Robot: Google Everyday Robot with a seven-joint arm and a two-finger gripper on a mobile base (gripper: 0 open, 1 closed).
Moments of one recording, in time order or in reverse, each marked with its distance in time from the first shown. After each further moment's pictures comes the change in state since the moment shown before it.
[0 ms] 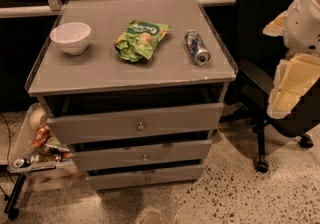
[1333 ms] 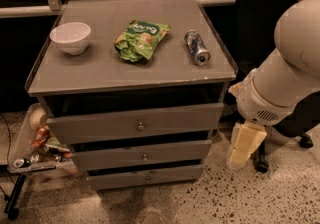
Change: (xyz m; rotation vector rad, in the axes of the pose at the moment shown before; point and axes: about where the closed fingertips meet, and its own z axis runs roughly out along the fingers) arm -0.007 0.062 0.131 -0.102 -0.030 0.017
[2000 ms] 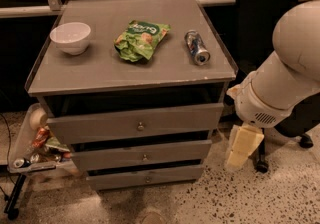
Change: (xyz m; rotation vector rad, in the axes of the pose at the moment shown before) arm -0.001 0.003 0.005 -0.011 -0.011 0.011
